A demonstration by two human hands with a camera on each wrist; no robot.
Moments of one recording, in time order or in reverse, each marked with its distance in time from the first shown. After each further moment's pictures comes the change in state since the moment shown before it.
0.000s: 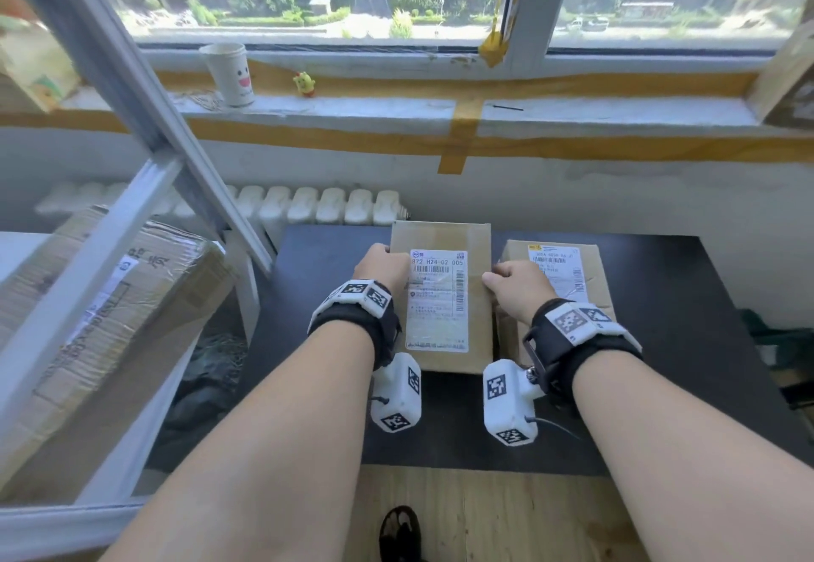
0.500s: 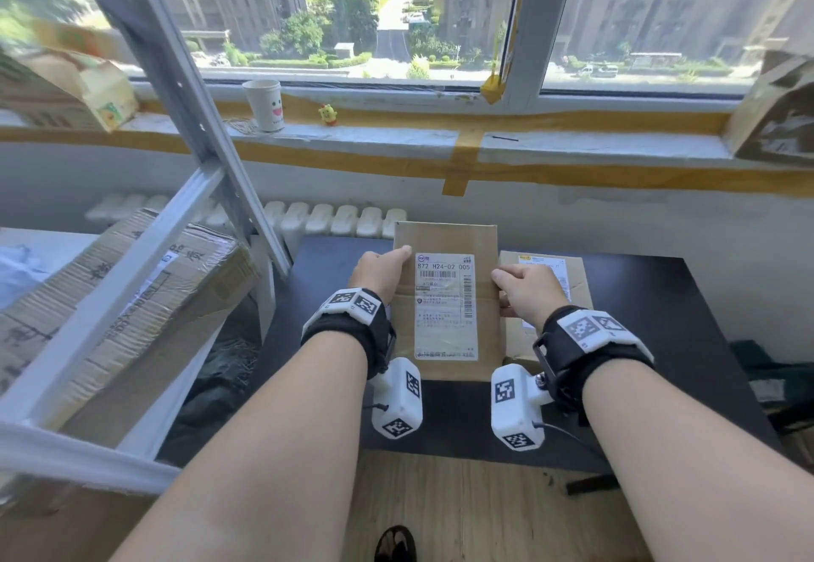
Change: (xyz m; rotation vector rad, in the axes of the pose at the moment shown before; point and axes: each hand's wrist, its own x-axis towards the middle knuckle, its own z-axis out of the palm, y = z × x) left_hand -0.055 -0.004 -0.015 -0.390 0.041 -0.005; right_hand -0.053 -0.004 -0.029 0.283 0.001 -0.067
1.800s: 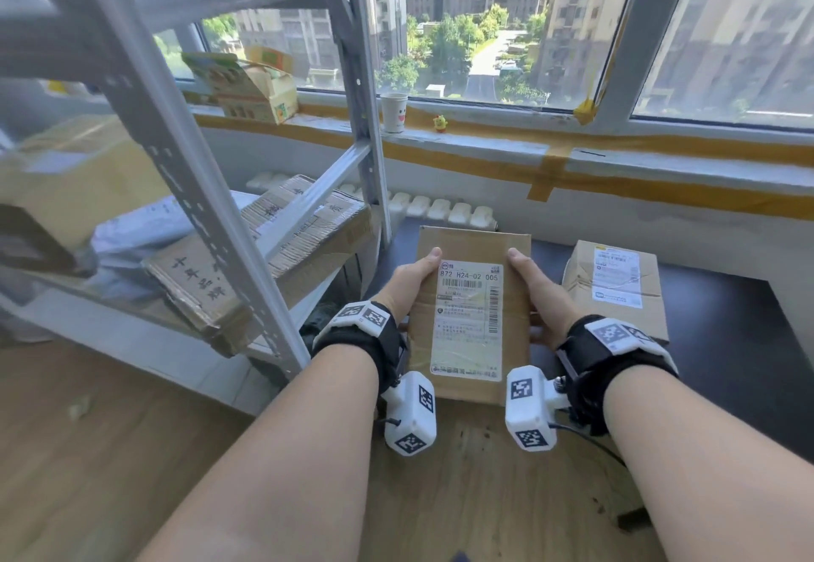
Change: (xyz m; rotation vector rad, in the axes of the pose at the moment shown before) left_hand -0.169 -0.073 -0.095 -0.162 -0.156 0.076; right_hand -0.162 -0.008 0.056 0.160 -0.282 0.092
